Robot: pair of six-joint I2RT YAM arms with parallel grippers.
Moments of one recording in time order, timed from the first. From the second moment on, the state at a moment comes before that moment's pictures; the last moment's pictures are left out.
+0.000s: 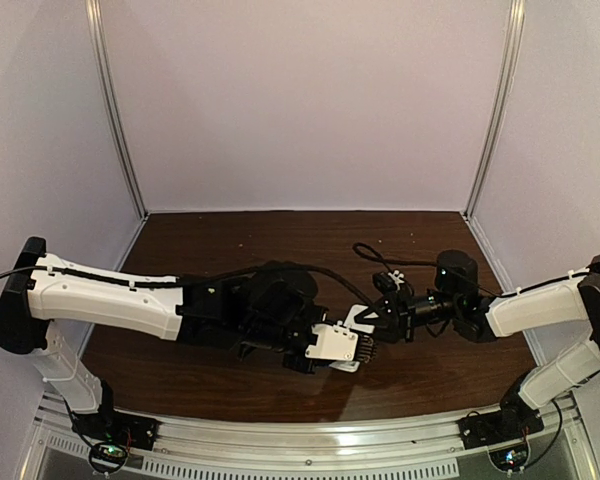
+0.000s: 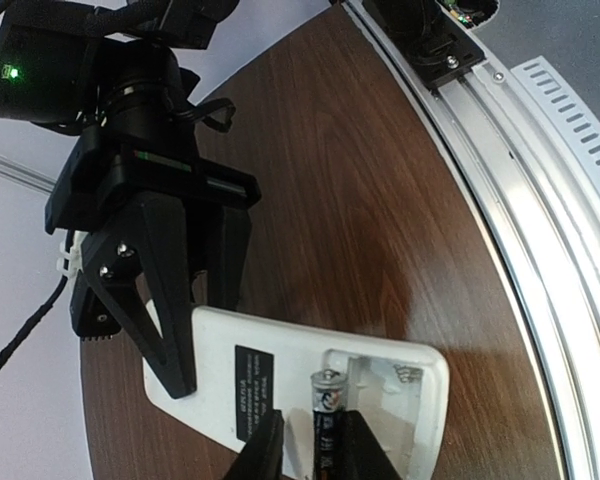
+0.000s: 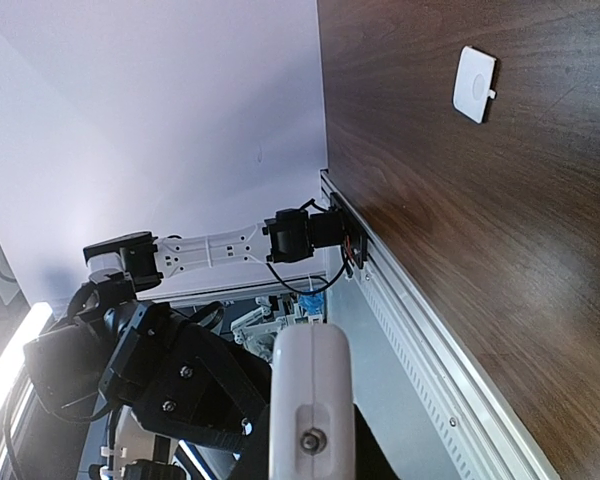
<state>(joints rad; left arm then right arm) -1.31 1.63 1.19 -0.21 0.00 0.73 0.62 1.40 0.47 0.67 -1.01 1.41</state>
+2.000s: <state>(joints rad) -1.29 1.56 1.10 -0.08 0.13 0.69 0.62 1.44 0.43 0.95 -1.03 1.62</state>
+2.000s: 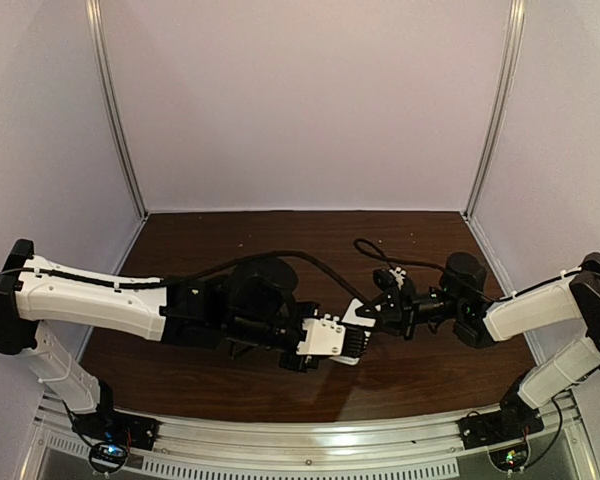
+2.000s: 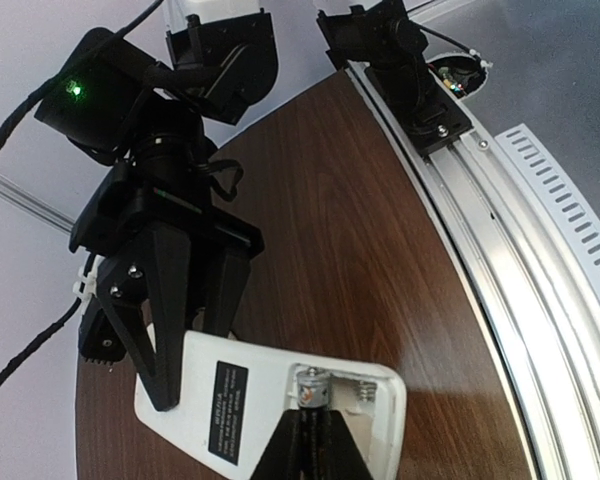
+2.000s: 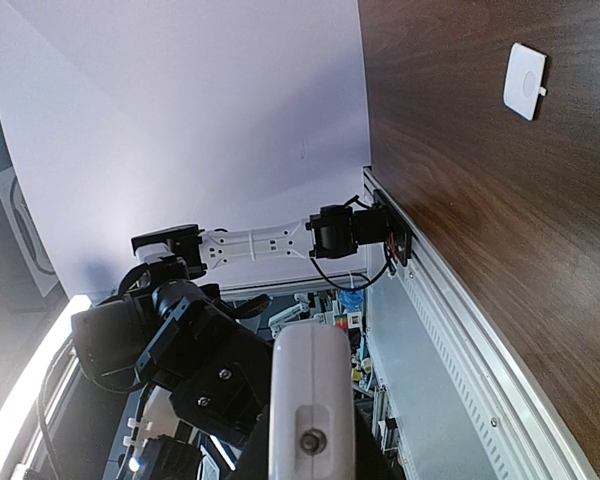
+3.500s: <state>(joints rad) -1.19 1.34 1.05 -0.10 0.02 0.29 0.61 1.48 0.42 0.96 -1.01 1.58</state>
